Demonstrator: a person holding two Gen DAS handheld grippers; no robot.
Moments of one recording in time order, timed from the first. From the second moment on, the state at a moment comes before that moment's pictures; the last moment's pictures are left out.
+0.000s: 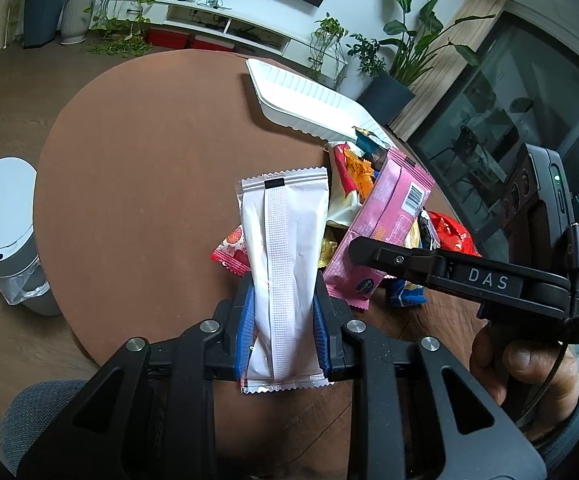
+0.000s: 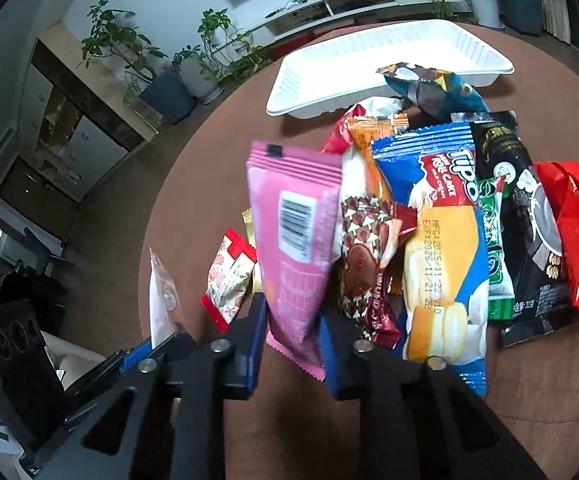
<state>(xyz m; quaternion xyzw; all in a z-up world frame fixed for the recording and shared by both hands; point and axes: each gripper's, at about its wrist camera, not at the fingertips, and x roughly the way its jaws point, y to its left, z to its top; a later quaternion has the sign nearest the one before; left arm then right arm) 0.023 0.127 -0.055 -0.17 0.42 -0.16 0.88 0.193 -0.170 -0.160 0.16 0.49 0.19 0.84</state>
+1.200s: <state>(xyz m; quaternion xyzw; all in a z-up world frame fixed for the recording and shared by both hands) 0.095 0.154 0.020 -0.16 0.38 -0.17 0.90 0.205 -0.381 -0.063 0.25 0.38 0.15 0.88</state>
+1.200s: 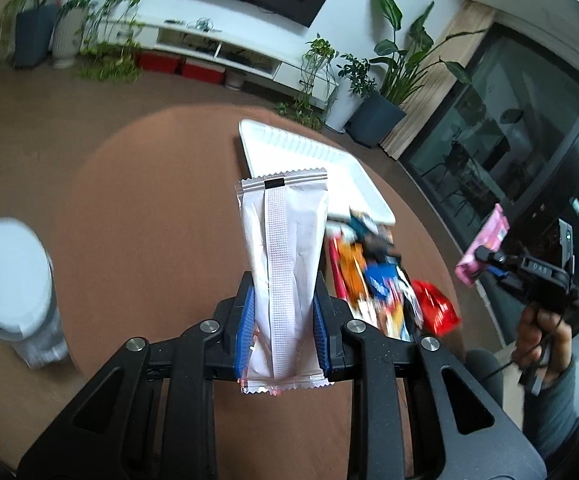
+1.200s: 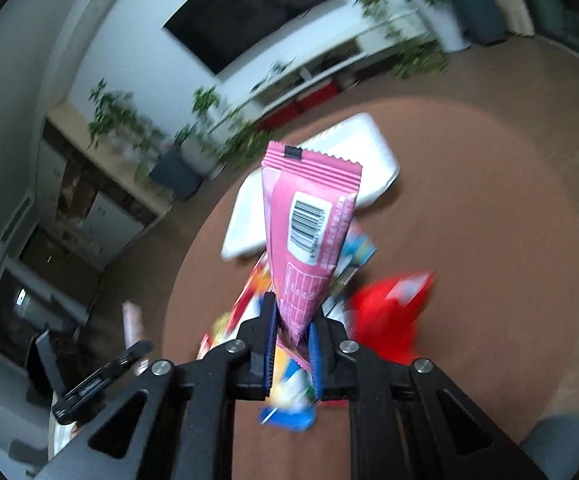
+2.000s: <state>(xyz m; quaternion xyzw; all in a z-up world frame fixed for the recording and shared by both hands) 0.347 0.054 -0.005 -0.07 0.50 -0.16 0.85 0.450 -0.350 -0.095 0.09 0.53 0.22 0.81</state>
